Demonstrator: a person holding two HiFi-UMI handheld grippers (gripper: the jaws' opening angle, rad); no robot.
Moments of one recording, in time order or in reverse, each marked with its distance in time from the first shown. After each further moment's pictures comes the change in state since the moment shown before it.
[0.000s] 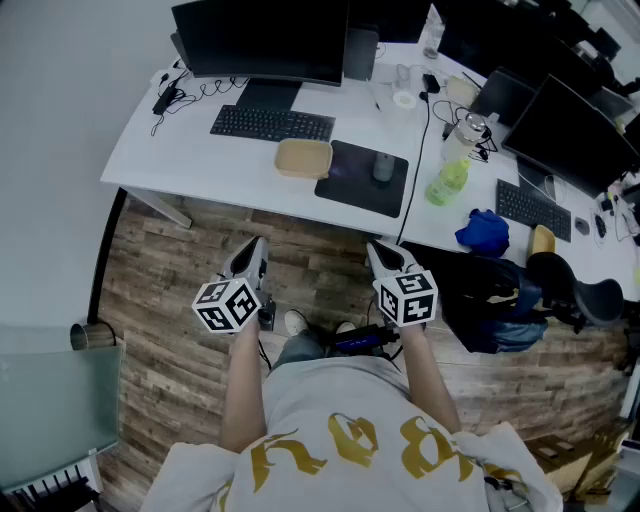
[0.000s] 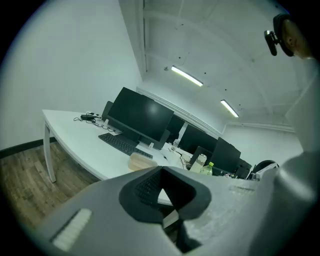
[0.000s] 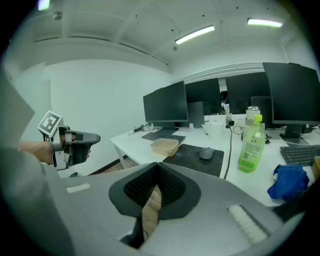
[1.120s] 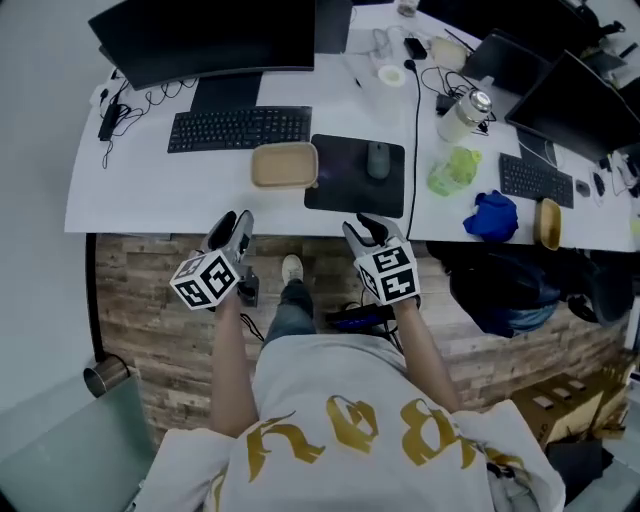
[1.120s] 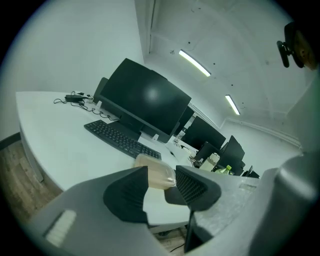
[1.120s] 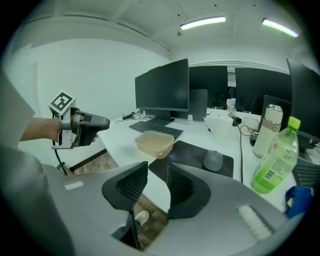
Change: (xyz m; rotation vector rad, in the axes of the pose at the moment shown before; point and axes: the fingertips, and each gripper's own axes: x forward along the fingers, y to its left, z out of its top) left arm 0.157 0.097 0.045 -0.047 0.160 -0.087; right arm 0.133 -0.031 0.032 -0.060 0.125 -0.094
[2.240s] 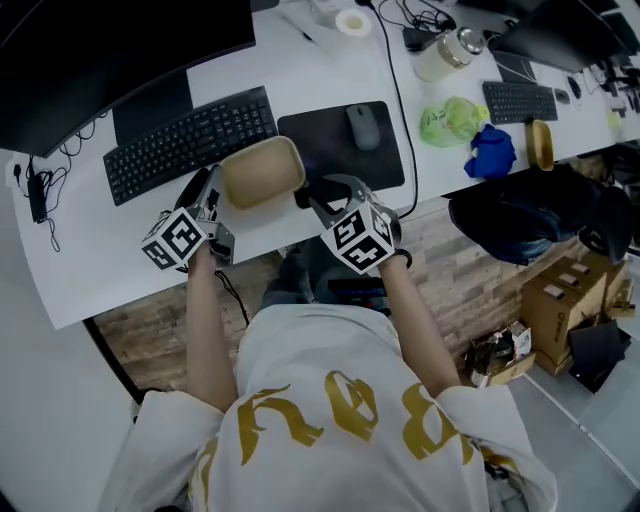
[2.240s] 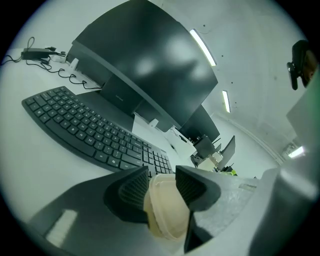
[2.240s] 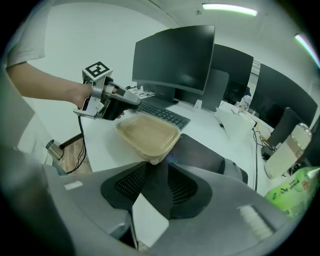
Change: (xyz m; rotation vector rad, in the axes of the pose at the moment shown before) left arm 0.180 0.068 0.029 -0.084 0.253 -0.249; right arm 0.115 -0.008 0.010 -0.130 0.249 -0.095
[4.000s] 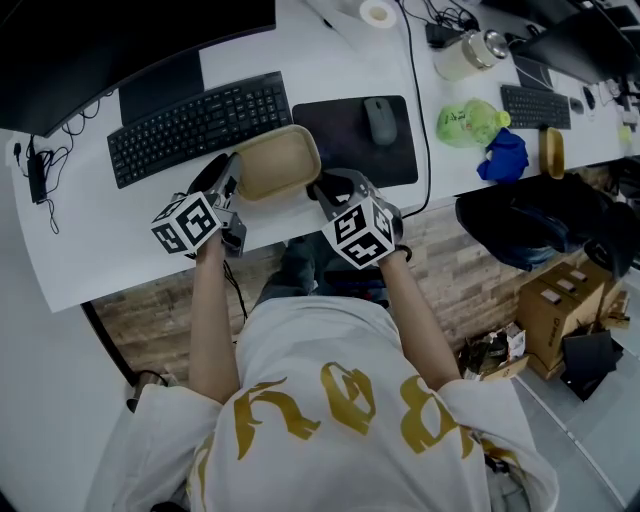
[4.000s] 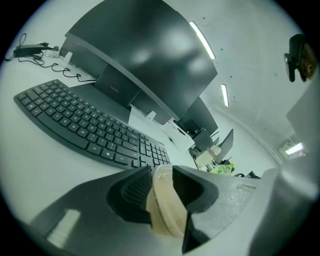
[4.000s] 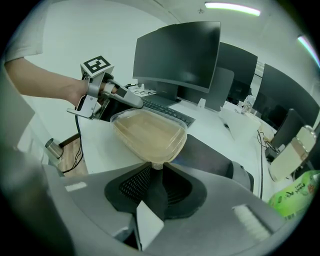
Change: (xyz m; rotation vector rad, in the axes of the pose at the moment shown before) left arm 0.011 -0.007 -0.013 0.026 0.069 -0.022; right arm 0.019 0.007 0.005 -0.016 0.009 -0.002
